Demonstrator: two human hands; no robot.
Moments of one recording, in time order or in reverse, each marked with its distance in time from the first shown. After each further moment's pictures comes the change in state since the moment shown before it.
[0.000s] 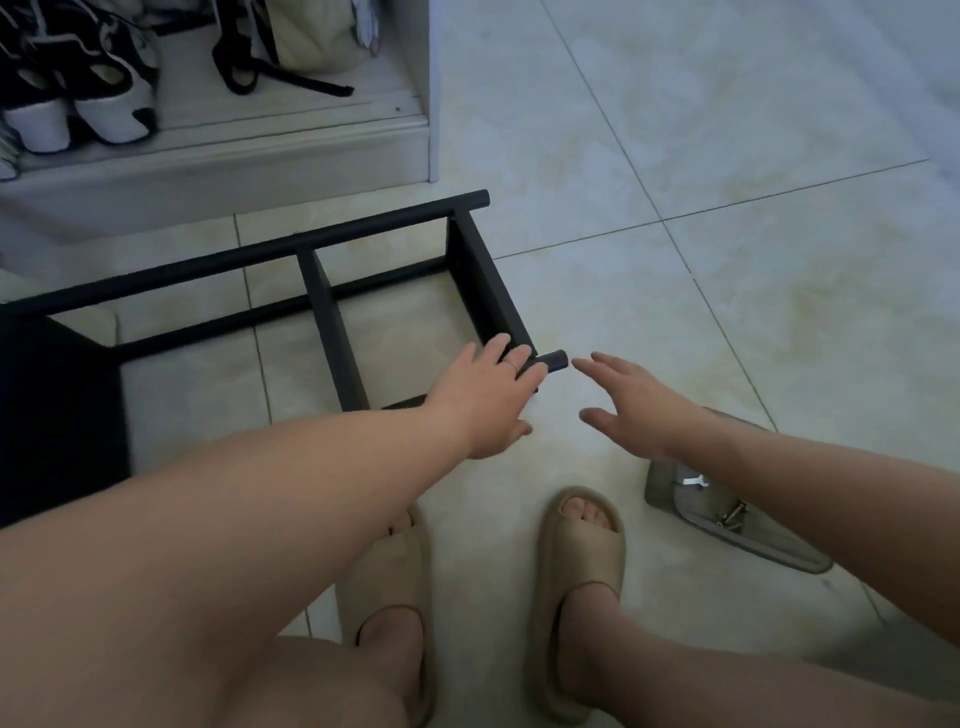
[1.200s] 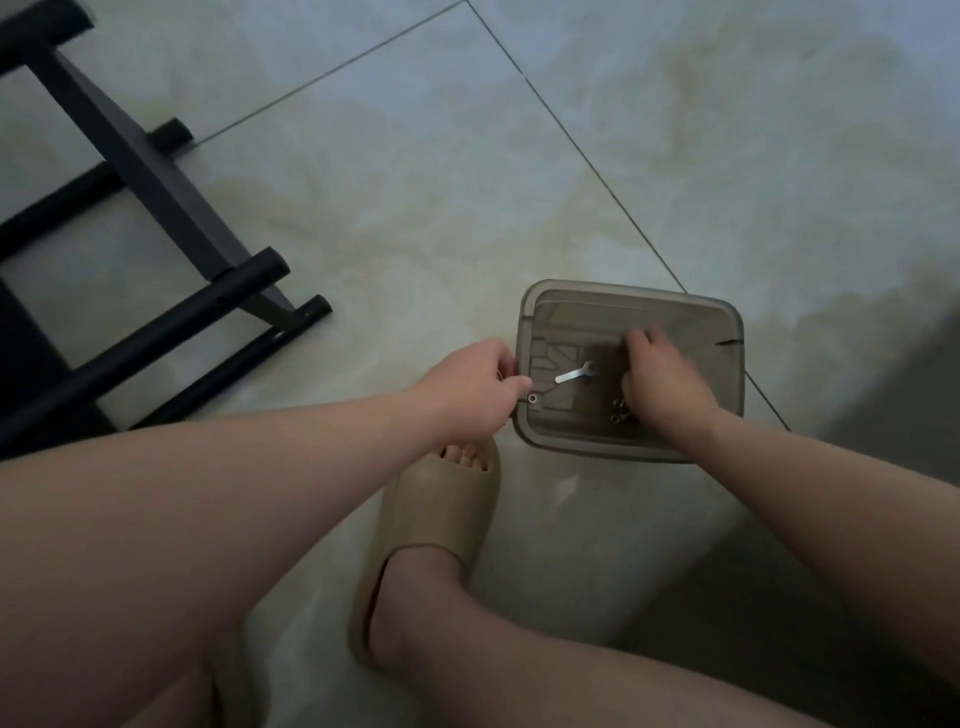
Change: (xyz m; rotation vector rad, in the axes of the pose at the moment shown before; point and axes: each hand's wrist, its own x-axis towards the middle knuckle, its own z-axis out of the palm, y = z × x) left_hand 0.134 0.205 0.075 -0.944 -0.410 -0.261; right_hand -0.047 0.278 0.148 0.084 0.154 0.518
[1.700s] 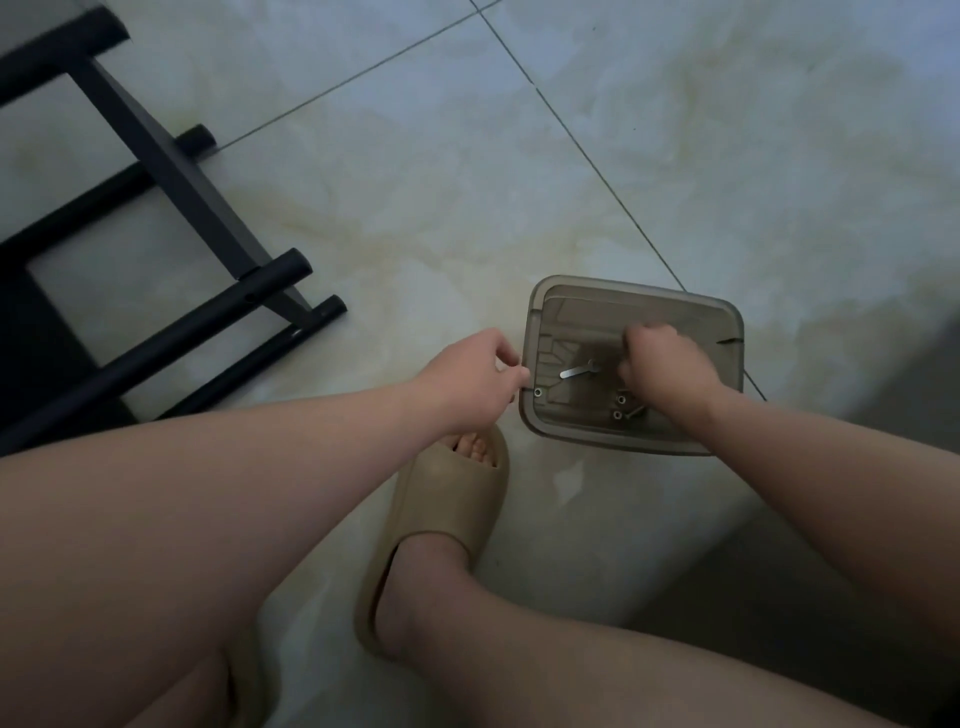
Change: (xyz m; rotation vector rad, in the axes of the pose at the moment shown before) left_hand -0.008 0.000 -0.013 -0.015 0.045 -0.005; right_hand 0.005 -0.017 -0.027 -0.085 -0.015 -0.032
